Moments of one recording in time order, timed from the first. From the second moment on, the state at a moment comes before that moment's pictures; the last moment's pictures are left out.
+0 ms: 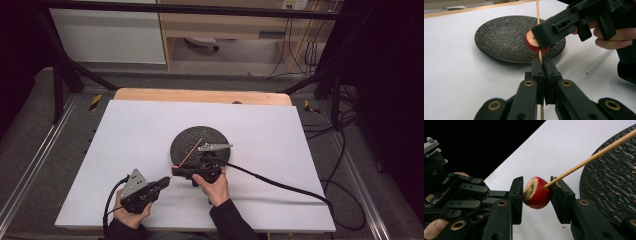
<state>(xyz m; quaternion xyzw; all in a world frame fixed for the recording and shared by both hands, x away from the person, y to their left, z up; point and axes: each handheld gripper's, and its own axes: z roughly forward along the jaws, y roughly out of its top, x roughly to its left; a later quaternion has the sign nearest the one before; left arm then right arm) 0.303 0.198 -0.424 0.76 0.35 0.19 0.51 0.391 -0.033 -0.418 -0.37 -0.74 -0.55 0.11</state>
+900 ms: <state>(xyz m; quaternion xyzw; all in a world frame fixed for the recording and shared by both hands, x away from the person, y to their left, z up) 0.300 0.199 -0.421 0.76 0.35 0.20 0.52 0.395 -0.038 -0.408 -0.37 -0.74 -0.56 0.11</state>
